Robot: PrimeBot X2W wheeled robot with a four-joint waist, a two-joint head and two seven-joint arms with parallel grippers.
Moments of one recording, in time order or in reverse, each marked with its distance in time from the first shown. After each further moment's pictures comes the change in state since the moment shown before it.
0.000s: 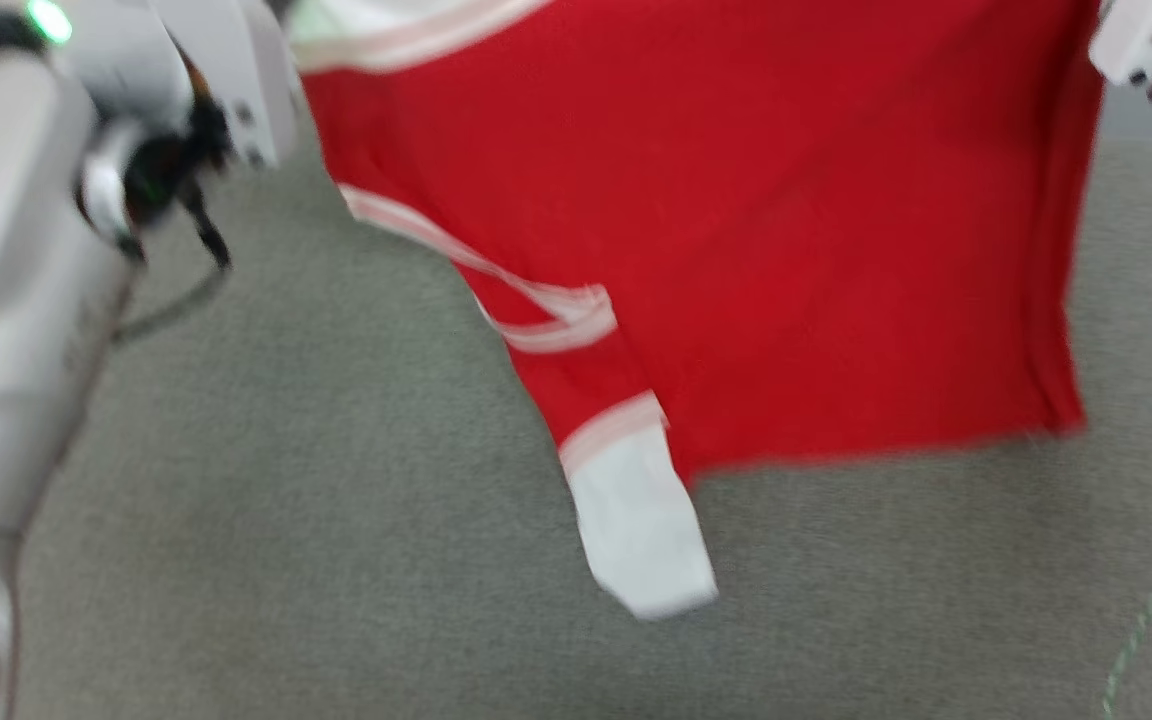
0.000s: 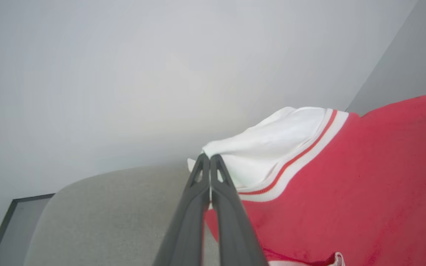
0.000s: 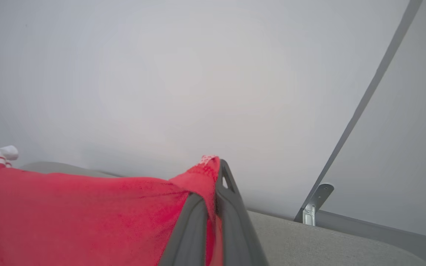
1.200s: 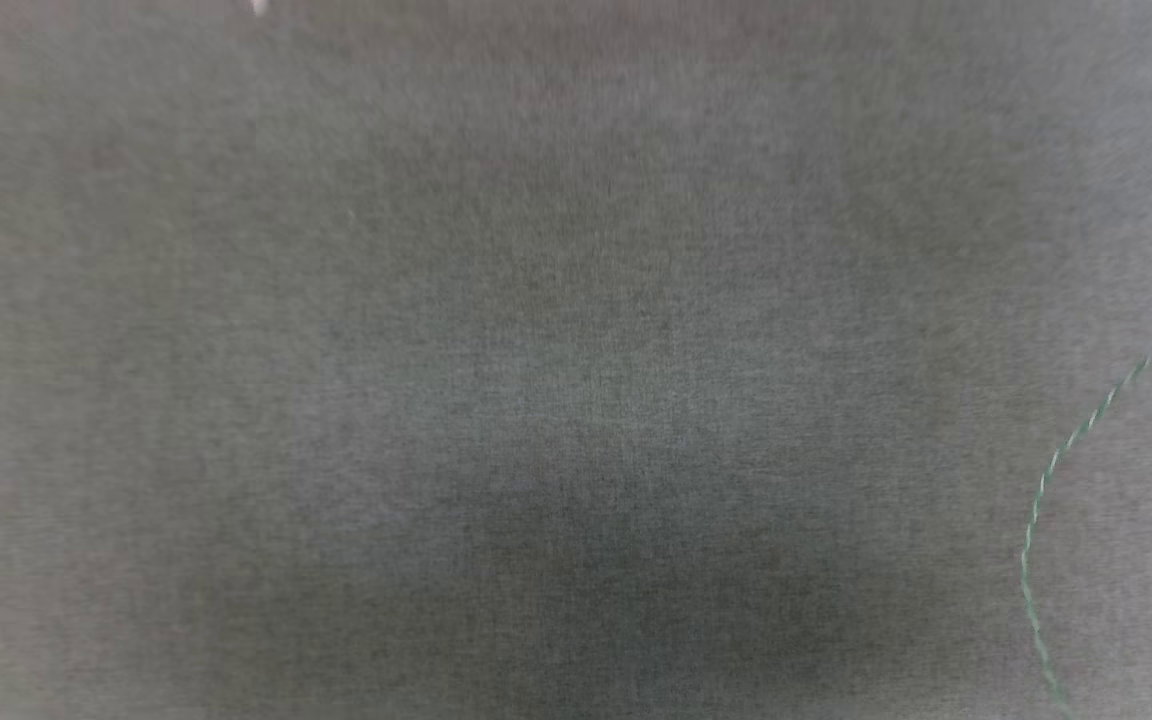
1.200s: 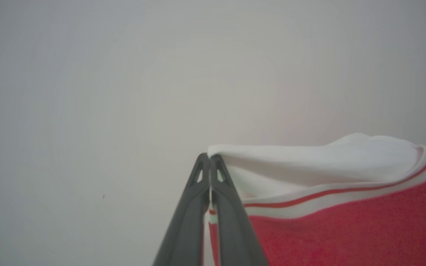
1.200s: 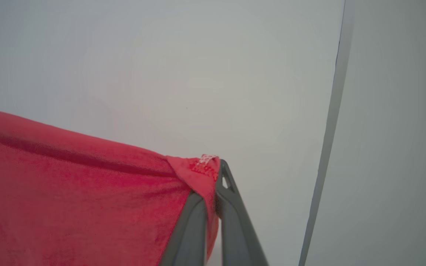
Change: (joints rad) left arm -0.826 -0.041 -0.047 0.472 0.265 -0.016 -0.375; right arm -0.477 0.152 -0.165 0.298 -0.225 0.000 -0.547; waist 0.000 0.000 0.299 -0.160
